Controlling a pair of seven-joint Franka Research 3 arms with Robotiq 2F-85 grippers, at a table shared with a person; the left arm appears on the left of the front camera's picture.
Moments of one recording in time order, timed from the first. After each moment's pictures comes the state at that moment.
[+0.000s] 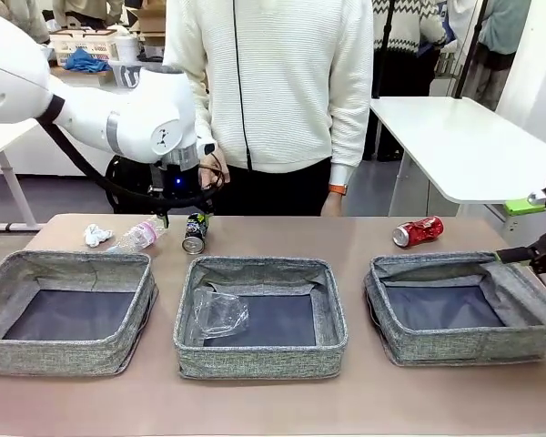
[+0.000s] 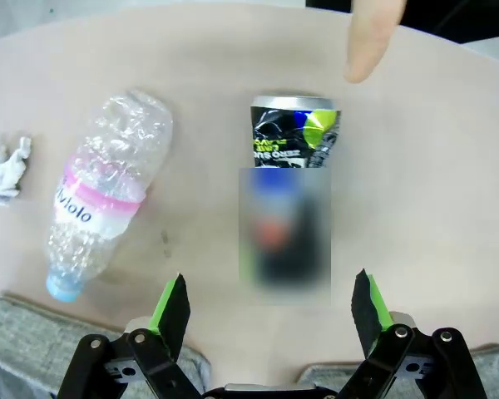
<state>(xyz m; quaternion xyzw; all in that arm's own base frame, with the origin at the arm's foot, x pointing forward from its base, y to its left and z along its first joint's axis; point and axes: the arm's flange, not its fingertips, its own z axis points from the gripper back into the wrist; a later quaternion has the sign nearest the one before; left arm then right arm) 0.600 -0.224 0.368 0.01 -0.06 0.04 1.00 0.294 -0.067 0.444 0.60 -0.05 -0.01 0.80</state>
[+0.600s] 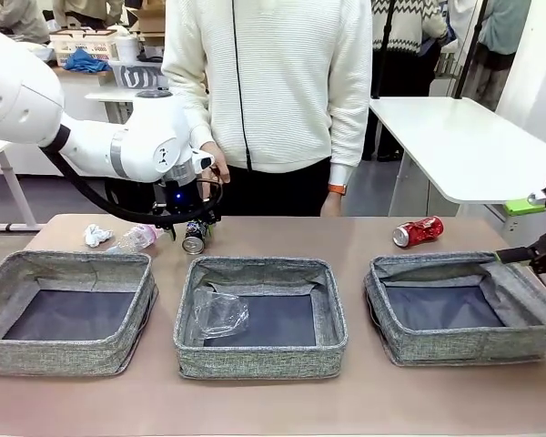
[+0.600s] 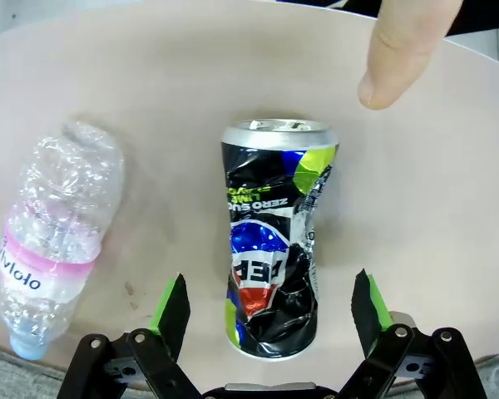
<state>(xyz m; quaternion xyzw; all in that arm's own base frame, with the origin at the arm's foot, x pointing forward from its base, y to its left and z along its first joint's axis) 0.615 -0.216 0.333 -0.04 -0.05 0.03 1.00 0.294 -0.067 0.444 0.60 -0.05 -0.01 0.80</state>
